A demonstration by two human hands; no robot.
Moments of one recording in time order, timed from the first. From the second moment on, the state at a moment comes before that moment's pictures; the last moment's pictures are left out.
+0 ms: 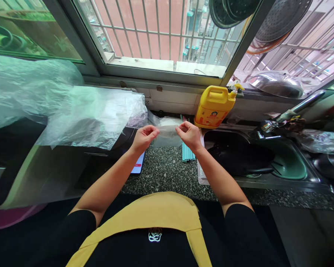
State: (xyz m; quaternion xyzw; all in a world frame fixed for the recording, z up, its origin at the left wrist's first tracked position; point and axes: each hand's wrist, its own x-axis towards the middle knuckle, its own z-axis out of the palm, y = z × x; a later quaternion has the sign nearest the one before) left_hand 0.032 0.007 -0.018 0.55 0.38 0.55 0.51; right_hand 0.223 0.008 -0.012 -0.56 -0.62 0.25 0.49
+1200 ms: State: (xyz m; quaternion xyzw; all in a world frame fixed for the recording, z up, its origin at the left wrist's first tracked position) left_hand 0.051 0.048 0.034 0.83 0.35 0.39 0.20; right_hand 0.230 -0.002 -0.020 -0.48 -0.68 0.20 0.51
